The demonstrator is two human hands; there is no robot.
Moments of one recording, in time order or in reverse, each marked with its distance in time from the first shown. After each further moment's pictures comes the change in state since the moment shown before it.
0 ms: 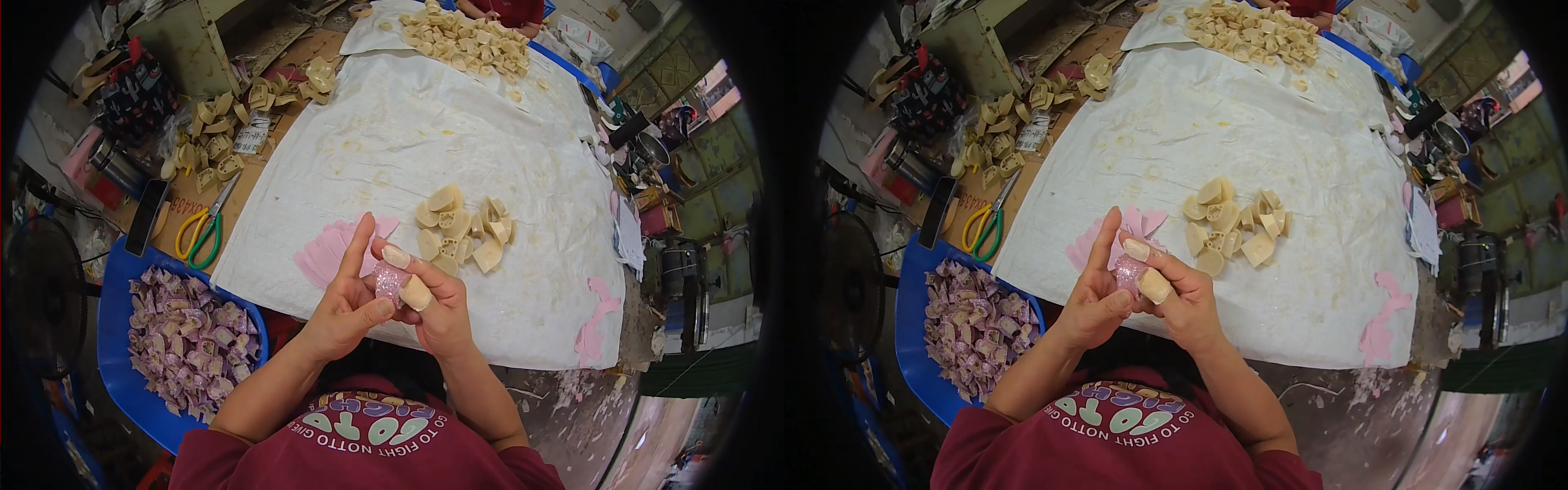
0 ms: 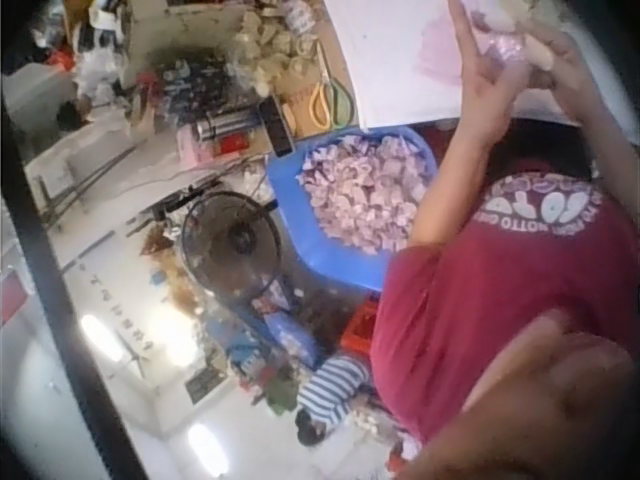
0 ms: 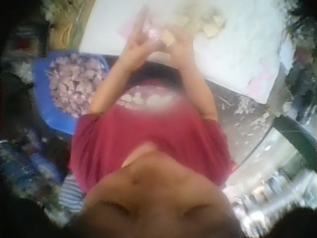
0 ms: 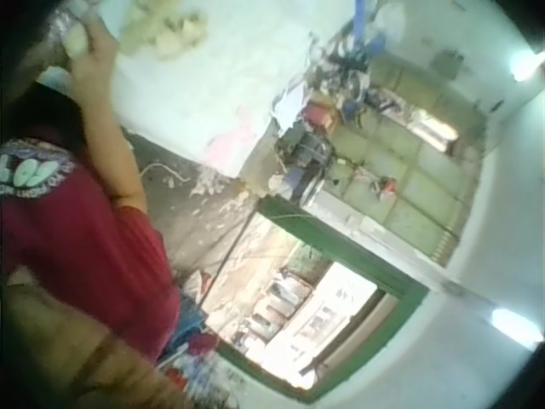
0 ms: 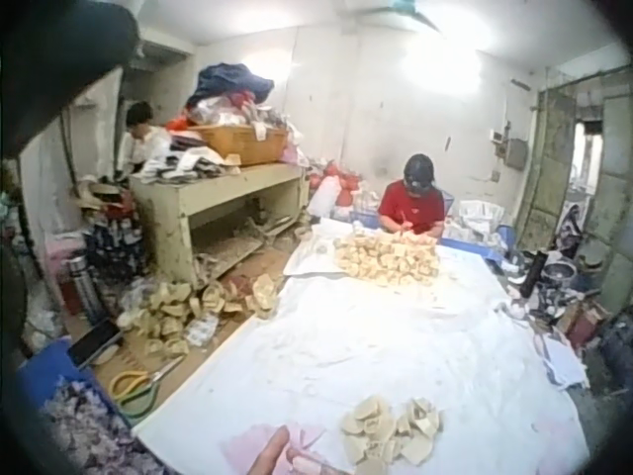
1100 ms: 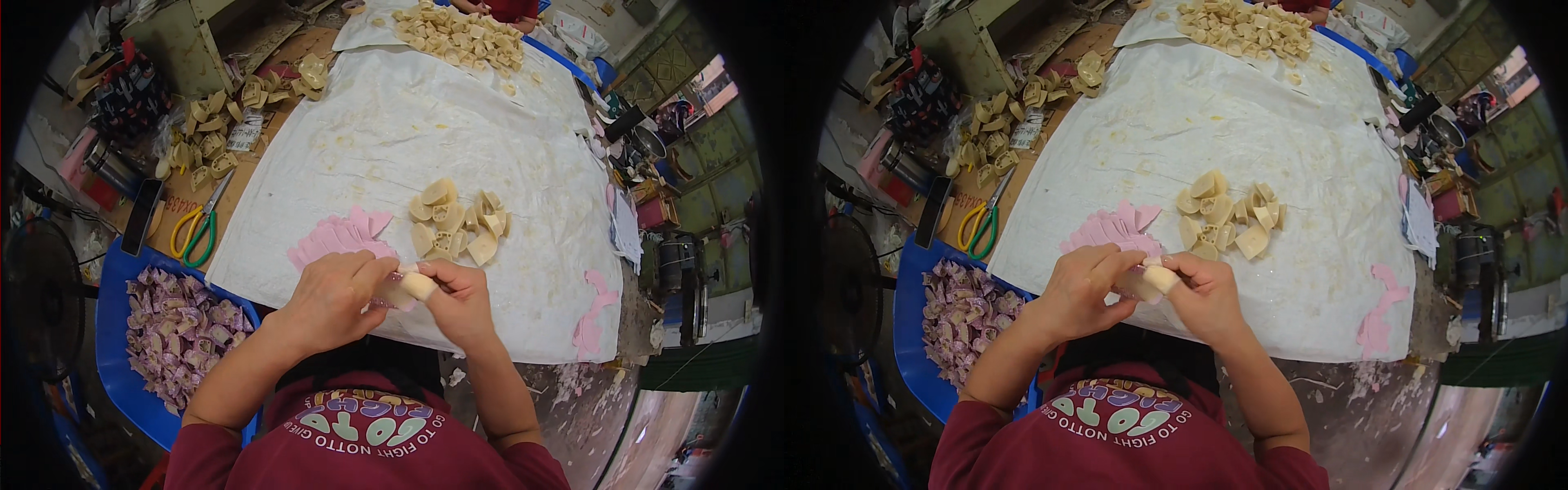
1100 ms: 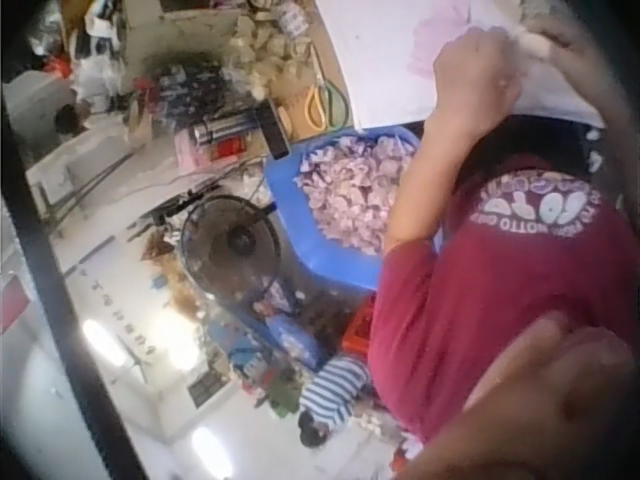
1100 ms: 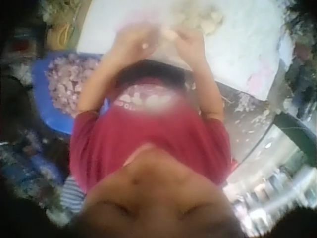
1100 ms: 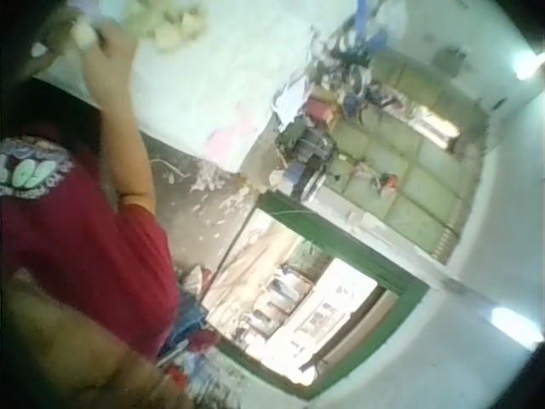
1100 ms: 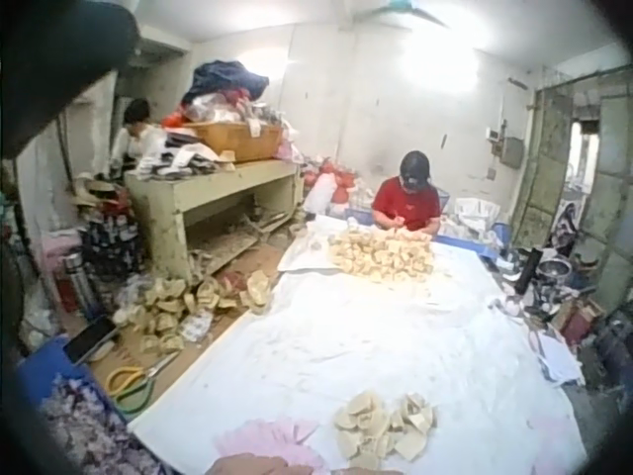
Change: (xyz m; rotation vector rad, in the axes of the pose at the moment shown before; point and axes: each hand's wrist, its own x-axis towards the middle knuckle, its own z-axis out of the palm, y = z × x) left_hand 0.009 0.035 0.005 1.723 -0.121 0.328; right_hand -0.010 -0.023 -0.018 -0.583 0.098 -0.044
